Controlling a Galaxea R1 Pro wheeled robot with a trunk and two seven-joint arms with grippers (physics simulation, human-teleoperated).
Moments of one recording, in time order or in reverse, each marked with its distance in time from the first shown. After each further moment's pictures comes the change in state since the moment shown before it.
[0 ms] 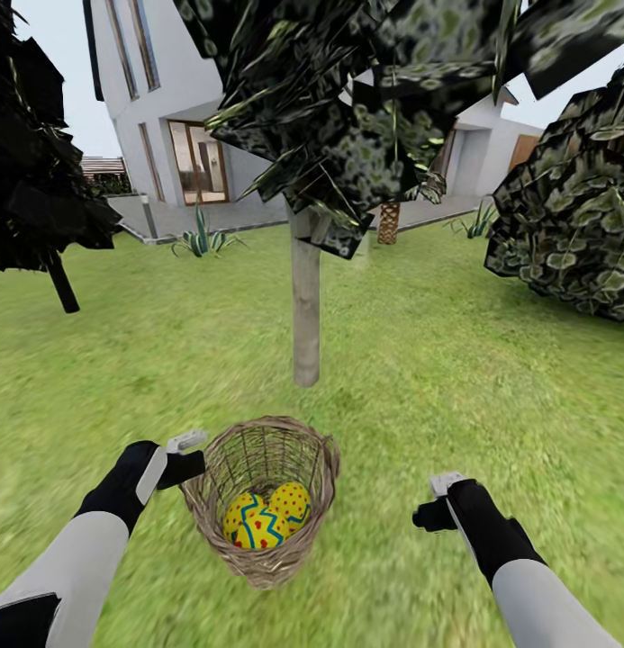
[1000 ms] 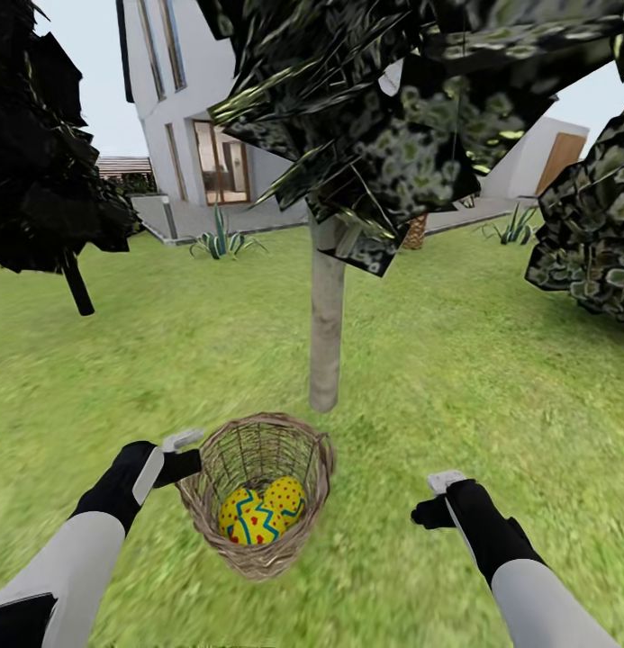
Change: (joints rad) left arm 0.000 0.012 -0.001 0.003 0.000 -0.035 0.001; right arm 0.000 0.003 0.000 0.000 -0.001 -0.029 -0.005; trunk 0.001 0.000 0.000
